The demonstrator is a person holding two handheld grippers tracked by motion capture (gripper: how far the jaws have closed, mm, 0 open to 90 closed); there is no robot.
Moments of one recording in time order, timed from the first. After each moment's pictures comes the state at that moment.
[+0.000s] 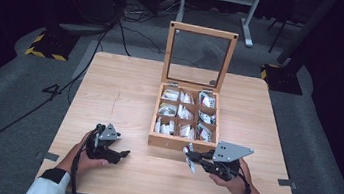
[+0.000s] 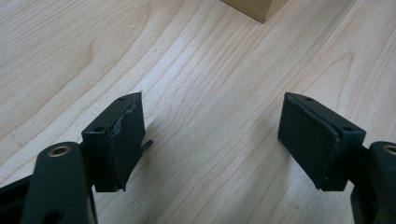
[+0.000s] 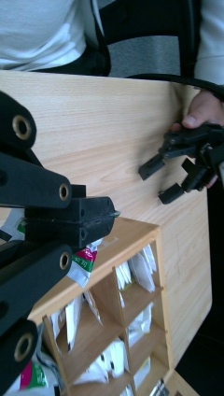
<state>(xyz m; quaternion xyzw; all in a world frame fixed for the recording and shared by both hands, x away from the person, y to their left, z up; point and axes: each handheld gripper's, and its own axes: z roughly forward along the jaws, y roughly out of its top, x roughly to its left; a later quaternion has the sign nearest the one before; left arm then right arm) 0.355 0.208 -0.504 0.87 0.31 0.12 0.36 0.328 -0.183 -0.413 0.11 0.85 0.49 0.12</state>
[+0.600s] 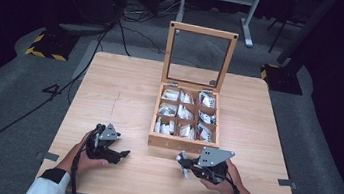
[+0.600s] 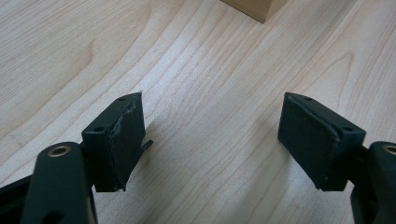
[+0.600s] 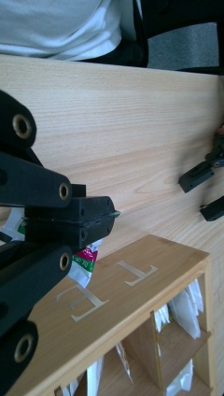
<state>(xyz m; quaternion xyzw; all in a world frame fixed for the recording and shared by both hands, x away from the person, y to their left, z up) 0.355 0.208 -0.503 0.87 0.31 0.12 0.36 0.329 -0.163 -0.446 0.09 0.89 0.44 0.10</state>
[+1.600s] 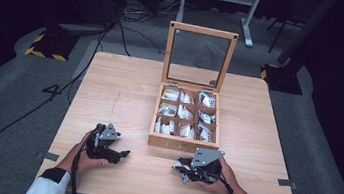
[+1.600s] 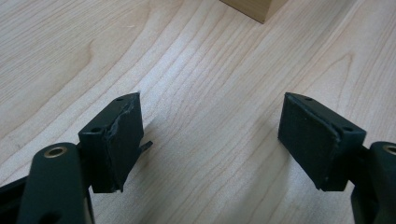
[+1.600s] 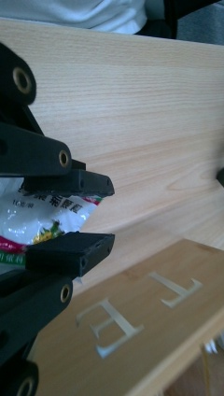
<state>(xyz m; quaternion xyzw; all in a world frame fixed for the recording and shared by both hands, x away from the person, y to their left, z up) 0.356 0.208 -0.503 0.87 0.32 0.12 0.36 0.337 -0.155 -0.470 0.10 0.90 0.41 0.10</state>
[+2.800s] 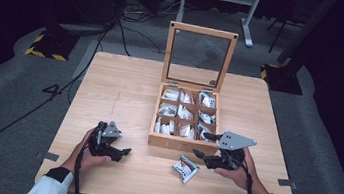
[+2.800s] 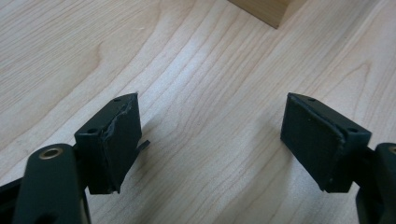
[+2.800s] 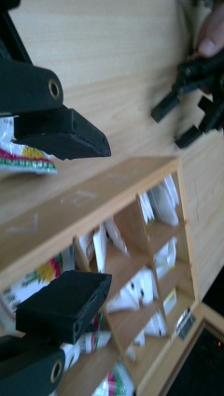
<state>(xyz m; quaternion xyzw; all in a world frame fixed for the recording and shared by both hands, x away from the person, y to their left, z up) 0.363 0.203 -0.501 0.87 0.33 0.12 0.34 0.358 -0.201 -0.417 0.18 0.85 0.47 0.18</state>
